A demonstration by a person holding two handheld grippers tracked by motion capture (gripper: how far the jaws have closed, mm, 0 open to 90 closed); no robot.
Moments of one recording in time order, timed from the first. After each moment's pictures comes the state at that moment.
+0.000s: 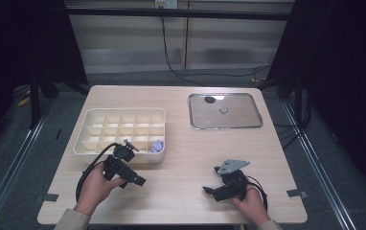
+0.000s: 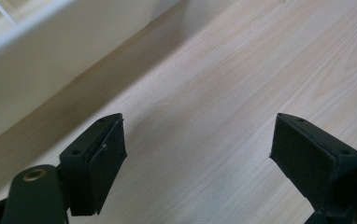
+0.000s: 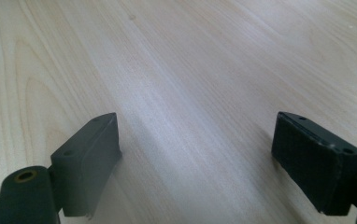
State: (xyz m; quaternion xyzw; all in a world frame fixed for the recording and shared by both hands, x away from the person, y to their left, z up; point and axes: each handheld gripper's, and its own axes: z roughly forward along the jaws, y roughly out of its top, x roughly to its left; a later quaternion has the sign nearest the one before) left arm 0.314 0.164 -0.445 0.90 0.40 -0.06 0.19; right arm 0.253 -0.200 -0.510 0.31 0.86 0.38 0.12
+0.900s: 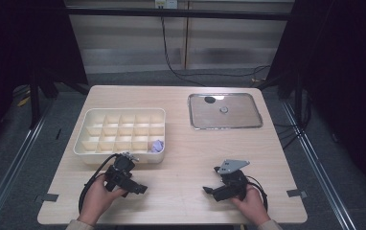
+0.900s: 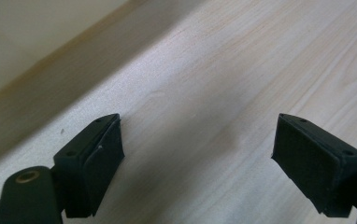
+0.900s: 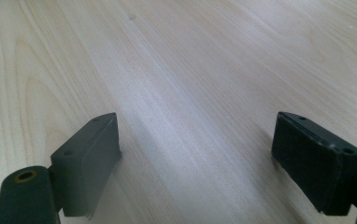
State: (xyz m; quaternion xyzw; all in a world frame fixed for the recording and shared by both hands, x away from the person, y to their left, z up) left arm 0.295 0.169 -0.477 0.90 0.37 -0.03 0.24; right arm 0.253 -0.200 -0.510 0.31 0.86 0.38 0.12
